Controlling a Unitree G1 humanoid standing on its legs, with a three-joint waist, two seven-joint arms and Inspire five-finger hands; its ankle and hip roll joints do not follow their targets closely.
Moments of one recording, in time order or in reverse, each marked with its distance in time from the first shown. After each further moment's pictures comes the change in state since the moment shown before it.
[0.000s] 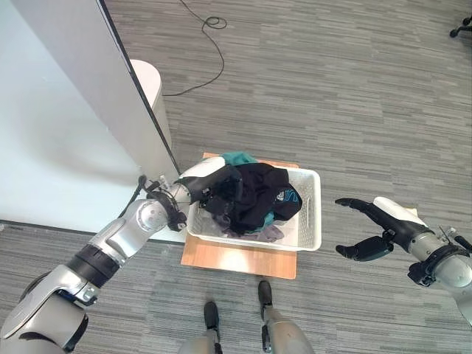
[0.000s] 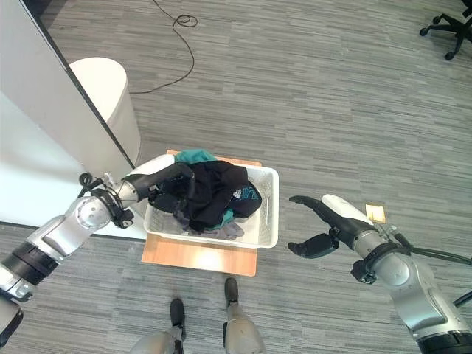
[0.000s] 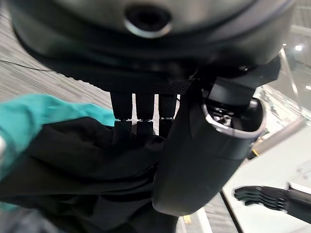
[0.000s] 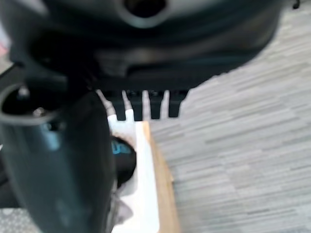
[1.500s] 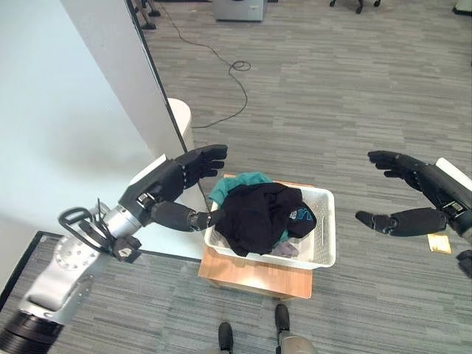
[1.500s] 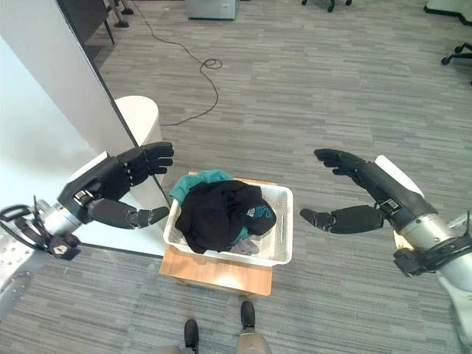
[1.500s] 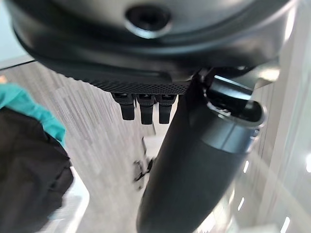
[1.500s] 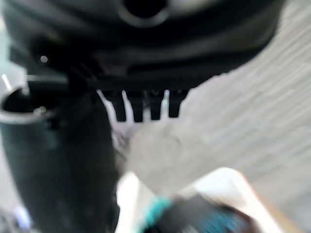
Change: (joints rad) left arm 0.604 -0.025 0.489 -0.321 -0.805 -0.041 -0.128; right arm 0.095 0.188 -0.377 -0.115 0.489 -0.080 -0.022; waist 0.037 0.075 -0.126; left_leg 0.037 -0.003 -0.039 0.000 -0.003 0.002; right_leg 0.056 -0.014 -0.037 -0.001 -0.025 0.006
